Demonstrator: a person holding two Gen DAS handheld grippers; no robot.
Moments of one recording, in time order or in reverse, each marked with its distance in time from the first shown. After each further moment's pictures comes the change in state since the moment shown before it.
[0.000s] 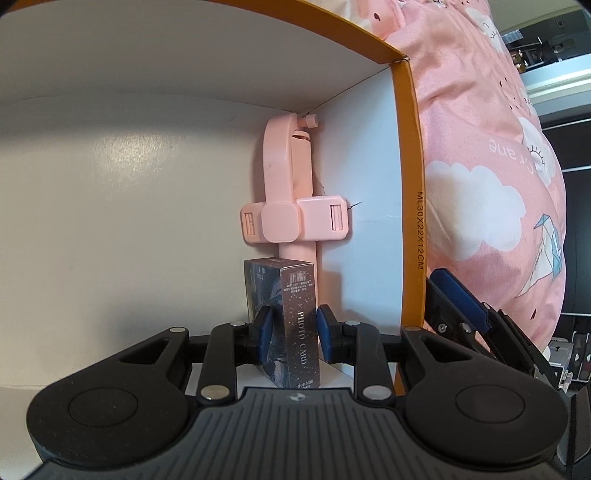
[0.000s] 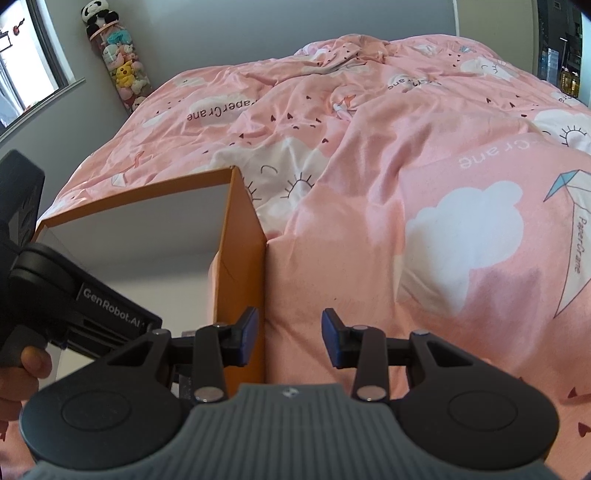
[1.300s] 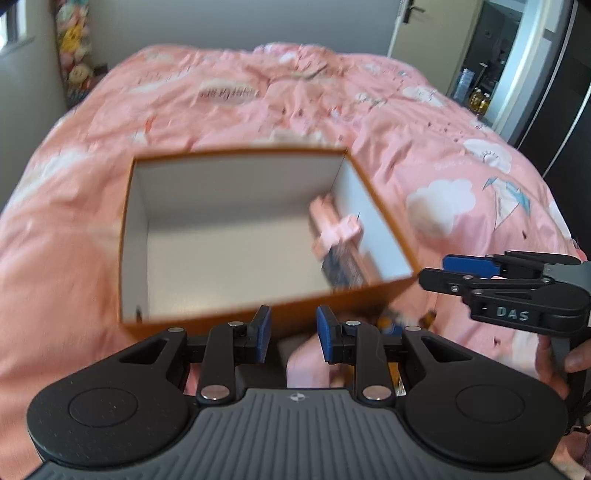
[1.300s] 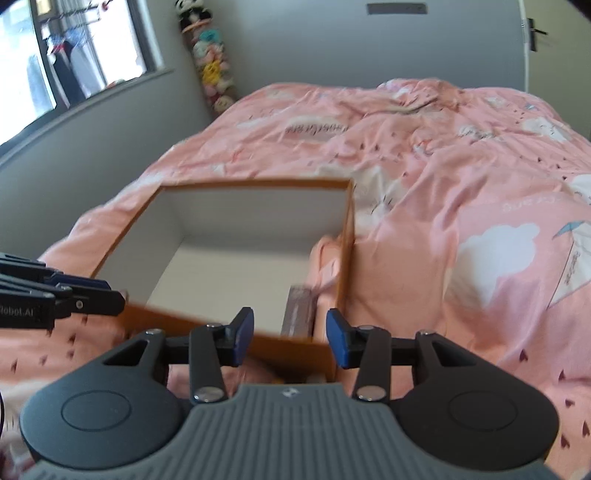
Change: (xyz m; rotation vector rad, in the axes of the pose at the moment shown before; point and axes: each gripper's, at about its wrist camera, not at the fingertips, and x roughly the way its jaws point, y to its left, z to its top) left arm -0.137 0.006 -0.190 0.309 -0.538 0.246; right arm -0.098 0.048 -0.050 -0.205 -0.054 0.167
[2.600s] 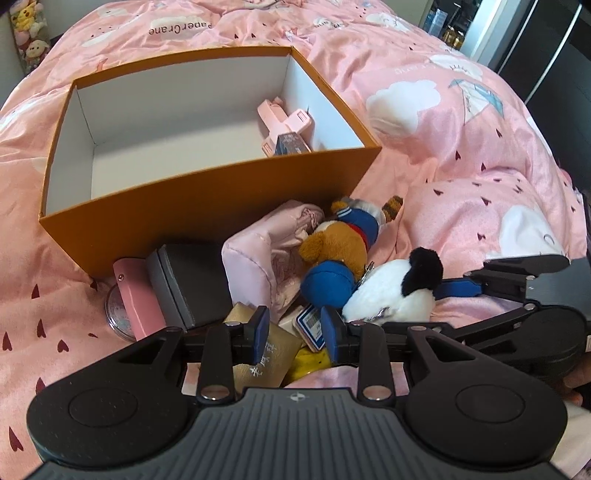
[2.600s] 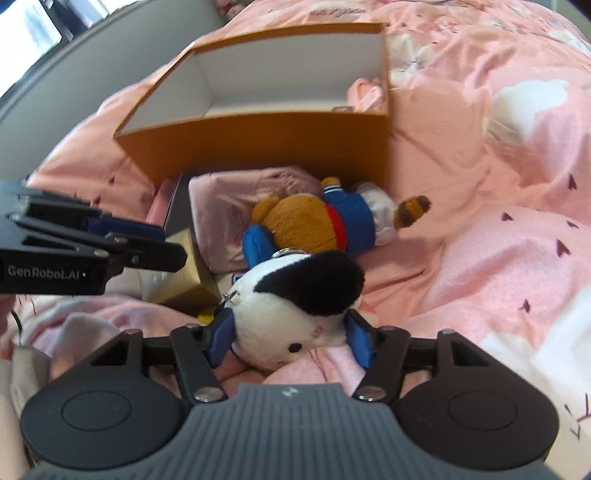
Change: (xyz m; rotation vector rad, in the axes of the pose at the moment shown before) left arm 0.025 -0.038 -0.058 0.100 0.172 -0.063; right arm 0.002 0.016 -0.092 0.057 0.294 0.078
